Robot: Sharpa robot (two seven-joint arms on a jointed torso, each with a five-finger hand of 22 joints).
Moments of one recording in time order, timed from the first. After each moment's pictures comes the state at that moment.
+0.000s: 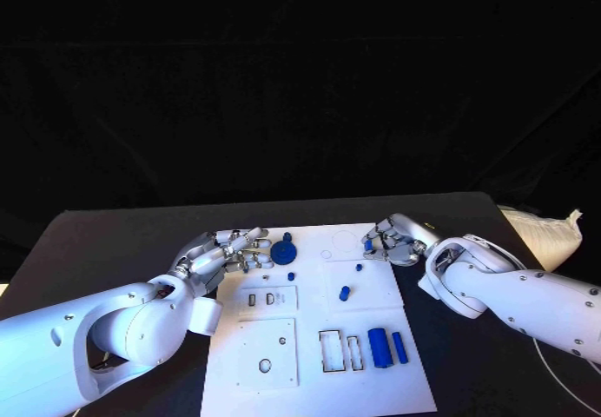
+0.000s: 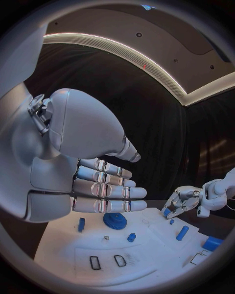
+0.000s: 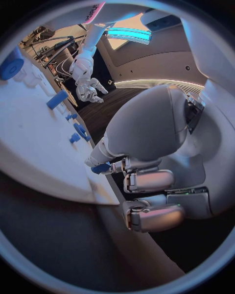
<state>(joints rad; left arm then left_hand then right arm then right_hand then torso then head) 1.13 -0.98 -0.02 1.75 0.07 -0.30 0.40 1.37 -0.01 0.17 0.15 0.15 0.96 0.21 0.11 0.07 1.04 0.15 0.12 0.07 1.18 0.09 0.23 0.22 0.17 0.97 0.20 0.43 0.20 1.12 -0.85 0.05 1.41 -1.28 -0.42 0.01 1.43 -0.03 0.23 0.06 0.15 1.13 0.12 0.11 0.11 1.47 0.01 1.42 1.31 1.47 -0.05 1.53 1.31 0.02 1.46 0.07 1.55 1.31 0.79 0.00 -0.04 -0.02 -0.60</state>
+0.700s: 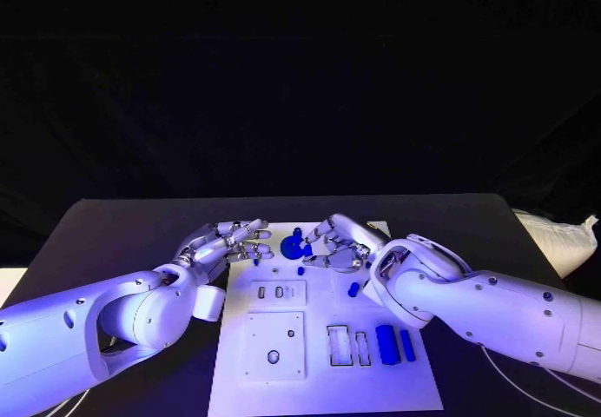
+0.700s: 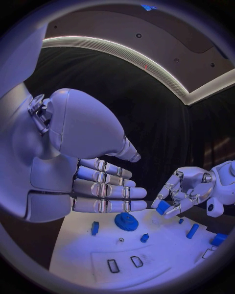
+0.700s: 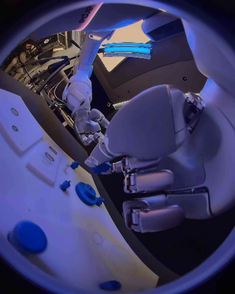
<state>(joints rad) 1.13 -0.98 -0.02 1.71 0.08 -0.30 0.40 1.37 -0.01 0.17 0.15 0.15 0.96 0.21 0.10 0.07 1.04 0.15 0.12 0.07 1.18 0.09 0.23 0.23 0.17 0.97 0.20 0.44 0.20 1.12 -0.68 0.04 1.57 -1.34 -0.43 -0.11 1.42 -0.02 0.24 0.05 0.14 1.13 0.12 0.11 0.11 1.47 0.01 1.41 1.31 1.47 -0.05 1.53 1.31 0.02 1.47 0.07 1.55 1.31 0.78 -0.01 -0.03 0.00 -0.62</state>
